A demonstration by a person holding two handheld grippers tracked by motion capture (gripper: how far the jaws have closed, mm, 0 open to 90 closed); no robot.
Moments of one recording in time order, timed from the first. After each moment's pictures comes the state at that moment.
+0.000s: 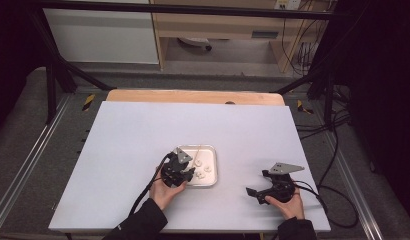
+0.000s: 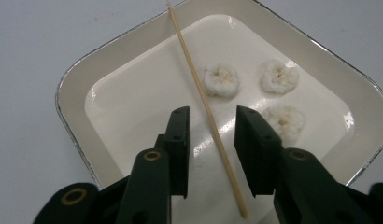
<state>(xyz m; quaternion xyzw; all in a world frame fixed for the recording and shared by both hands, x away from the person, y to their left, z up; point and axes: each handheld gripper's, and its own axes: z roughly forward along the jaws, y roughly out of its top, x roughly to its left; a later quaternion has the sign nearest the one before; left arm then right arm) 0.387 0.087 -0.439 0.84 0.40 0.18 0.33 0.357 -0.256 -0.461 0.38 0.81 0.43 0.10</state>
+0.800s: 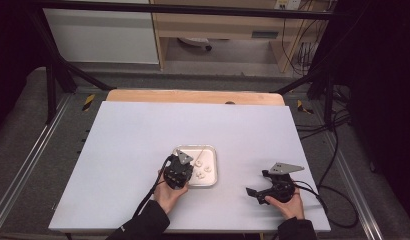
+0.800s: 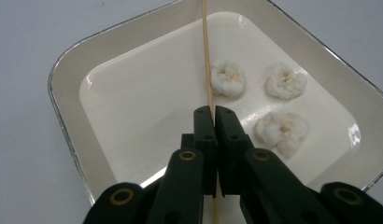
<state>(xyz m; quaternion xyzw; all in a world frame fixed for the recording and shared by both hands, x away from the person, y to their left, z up) 0.383 0.081 -0.446 0.81 0.45 0.18 0.34 0.357 -0.256 -0.461 0.38 0.81 0.43 0.10</state>
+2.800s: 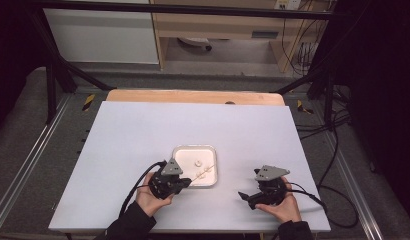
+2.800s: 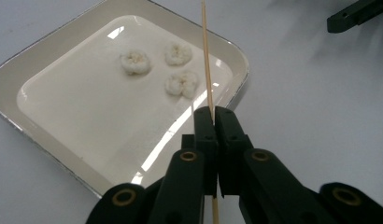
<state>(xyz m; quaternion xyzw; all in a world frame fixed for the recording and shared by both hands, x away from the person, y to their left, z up) 0.352 0.116 -0.416 0.88 0.27 0.08 0.38 0.344 -0.220 -0.443 0.29 0.86 0.38 0.17</state>
